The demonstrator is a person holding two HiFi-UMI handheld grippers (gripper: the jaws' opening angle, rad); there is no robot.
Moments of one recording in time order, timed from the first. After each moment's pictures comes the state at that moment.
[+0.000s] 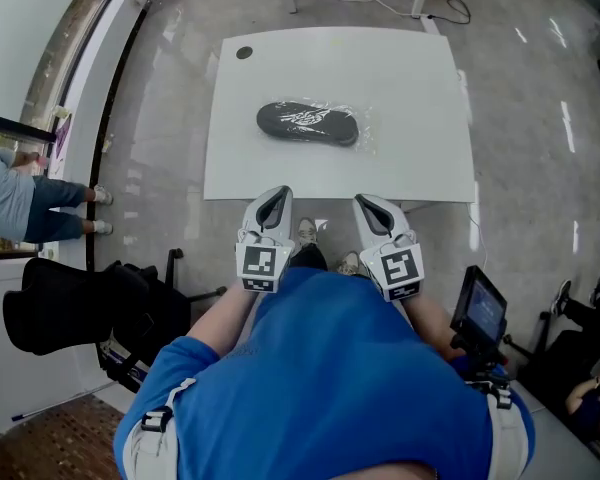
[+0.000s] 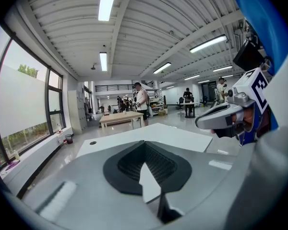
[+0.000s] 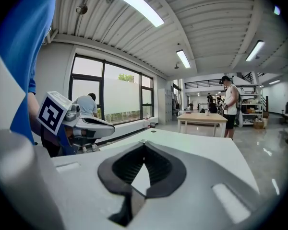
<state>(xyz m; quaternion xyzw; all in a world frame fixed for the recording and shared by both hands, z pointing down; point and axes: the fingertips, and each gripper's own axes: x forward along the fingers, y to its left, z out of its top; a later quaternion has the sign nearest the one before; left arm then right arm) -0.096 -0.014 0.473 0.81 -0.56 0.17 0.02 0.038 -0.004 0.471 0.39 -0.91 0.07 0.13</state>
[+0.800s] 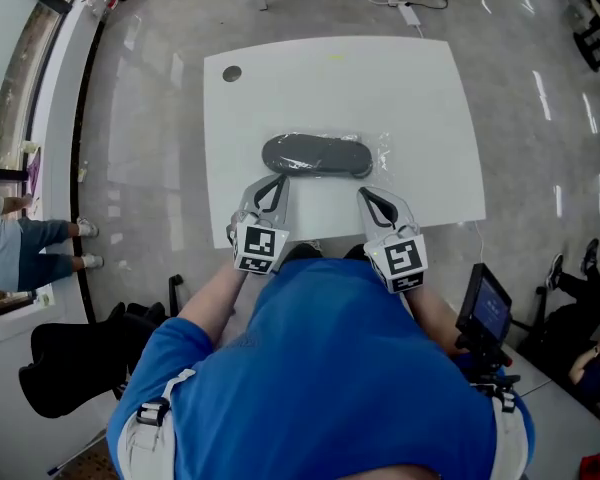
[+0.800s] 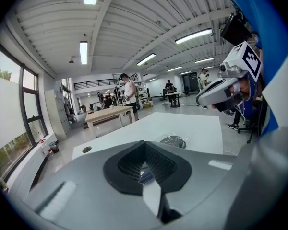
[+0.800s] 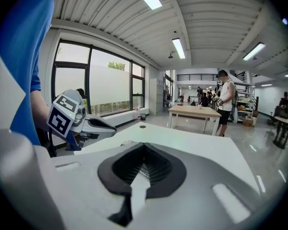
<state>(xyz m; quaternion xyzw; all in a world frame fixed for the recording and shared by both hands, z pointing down) -0.179 -0.171 0.537 0.86 -0.45 0.24 0.00 -0.031 -0.136 0.498 0.44 -0.87 0.09 0.19</state>
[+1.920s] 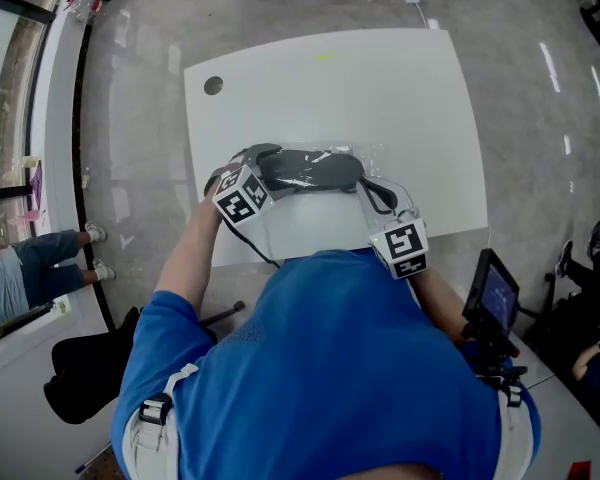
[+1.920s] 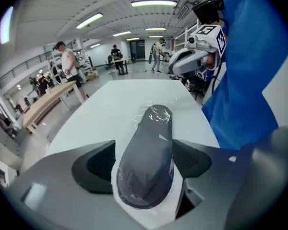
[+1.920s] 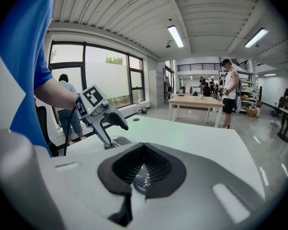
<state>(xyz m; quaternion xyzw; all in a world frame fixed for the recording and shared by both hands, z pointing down) -0.118 -0.274 0.624 0.88 -0.10 0.47 0.03 0.019 -0.240 0.547 0.41 -0.87 0.15 0.22</state>
